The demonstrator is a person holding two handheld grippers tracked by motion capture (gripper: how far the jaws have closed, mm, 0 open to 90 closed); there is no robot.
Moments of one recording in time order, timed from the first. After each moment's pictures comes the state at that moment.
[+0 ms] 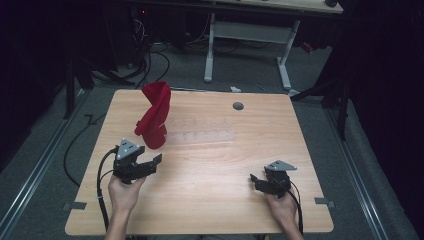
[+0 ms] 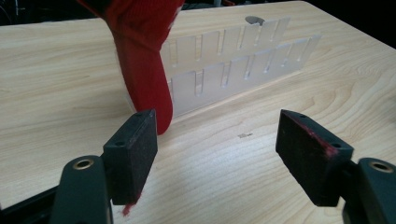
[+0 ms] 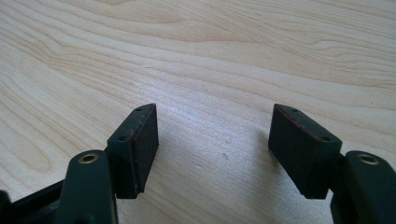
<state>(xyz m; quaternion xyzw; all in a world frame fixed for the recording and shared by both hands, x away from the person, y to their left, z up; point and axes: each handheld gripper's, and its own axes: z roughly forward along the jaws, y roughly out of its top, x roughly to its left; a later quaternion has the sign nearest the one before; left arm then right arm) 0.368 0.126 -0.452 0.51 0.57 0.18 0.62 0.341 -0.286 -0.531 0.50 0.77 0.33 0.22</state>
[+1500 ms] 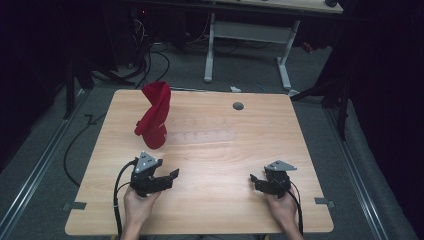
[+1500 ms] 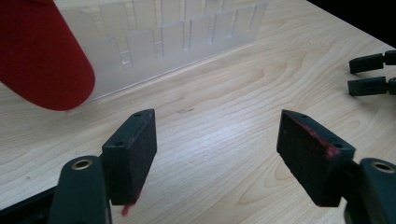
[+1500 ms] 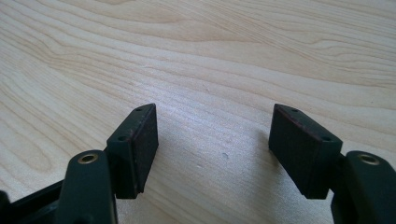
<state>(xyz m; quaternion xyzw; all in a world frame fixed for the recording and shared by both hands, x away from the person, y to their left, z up) 0.341 0.084 -0.472 0.54 0.55 0.13 0.62 0.341 -0.286 -0.531 0.50 0.77 0.33 0.22</state>
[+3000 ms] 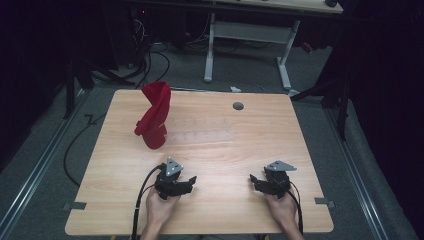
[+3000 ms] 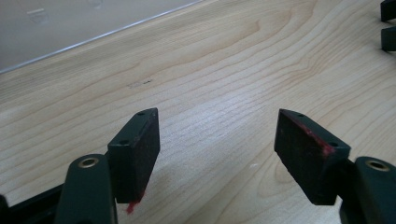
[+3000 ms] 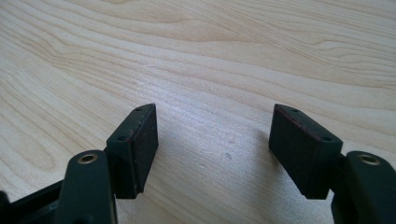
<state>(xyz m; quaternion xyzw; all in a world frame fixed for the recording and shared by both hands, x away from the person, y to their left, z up) 0.356 0.016 -0.523 0.49 0.59 0.12 0.63 0.341 -0.285 -0.531 0.49 0.78 0.33 0.22</state>
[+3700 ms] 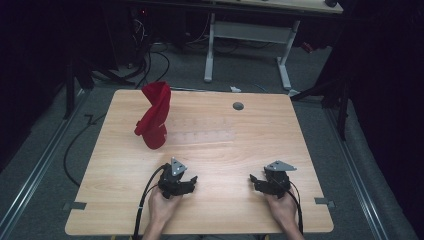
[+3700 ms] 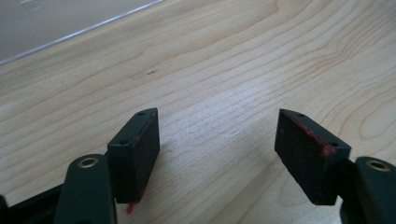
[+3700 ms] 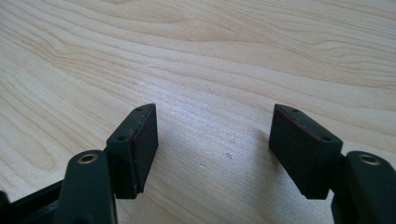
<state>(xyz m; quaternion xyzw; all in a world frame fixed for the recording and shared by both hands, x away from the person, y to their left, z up) 0.358 0.021 -0.542 0.60 0.55 0.16 0.56 0.341 -0.285 -0.531 0.49 0.78 0.33 0.22</state>
